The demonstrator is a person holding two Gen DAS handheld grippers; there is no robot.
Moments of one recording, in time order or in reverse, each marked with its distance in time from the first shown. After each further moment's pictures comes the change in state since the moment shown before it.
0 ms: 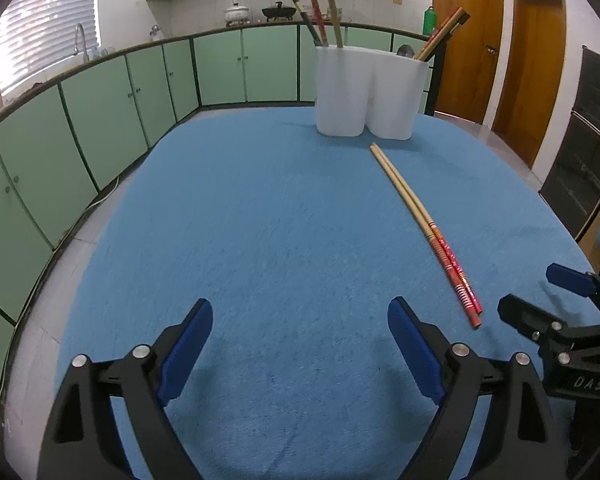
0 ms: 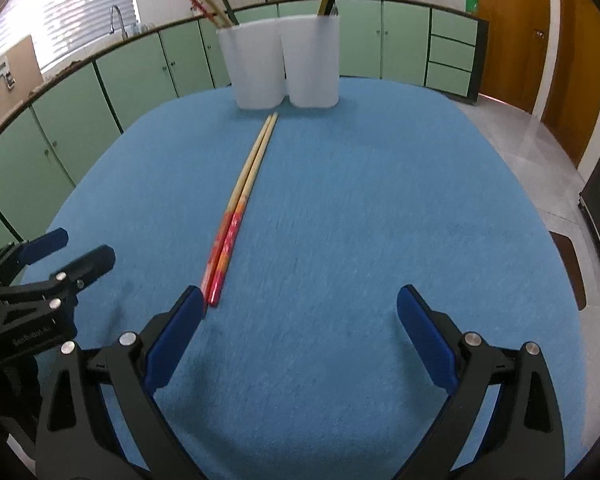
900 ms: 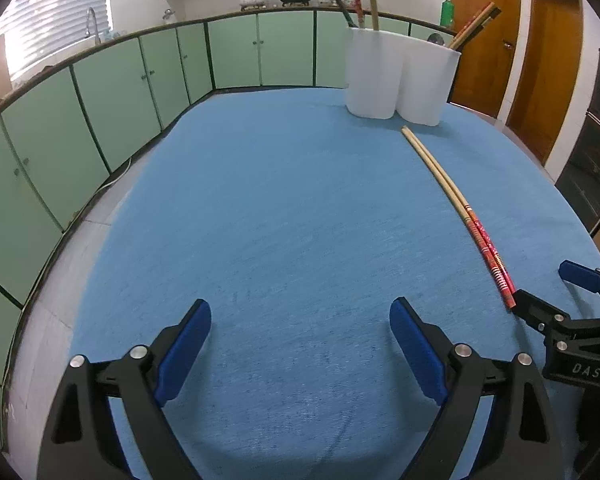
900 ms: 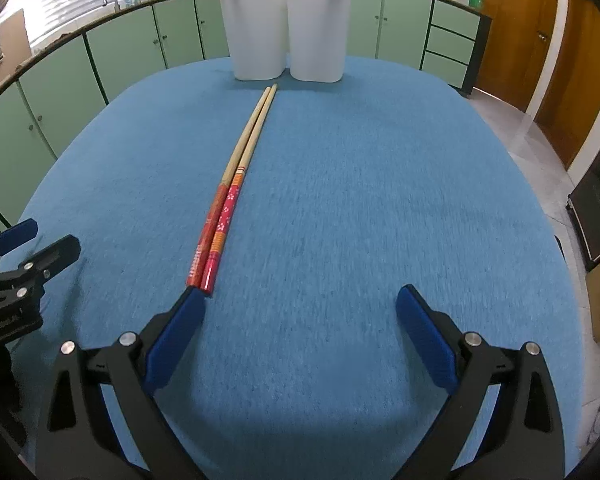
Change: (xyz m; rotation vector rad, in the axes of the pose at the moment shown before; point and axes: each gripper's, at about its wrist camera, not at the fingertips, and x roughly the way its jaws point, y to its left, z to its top) left arm 0.006 0.024 -0.007 -0.037 0.057 0.035; right arm 0.019 0.009 0.009 -0.043 0.059 -0.071
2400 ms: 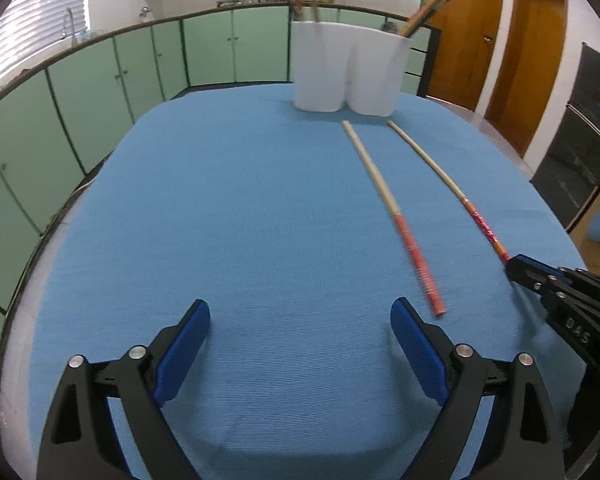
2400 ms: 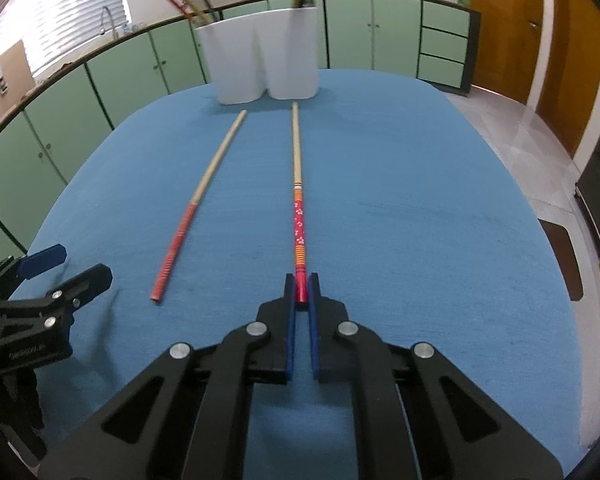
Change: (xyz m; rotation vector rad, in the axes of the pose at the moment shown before) left arm 0.000 -0.053 0.000 0.034 0.018 -0.088; right arm -0.014 -0.049 -0.007 0.078 -0.056 0.058
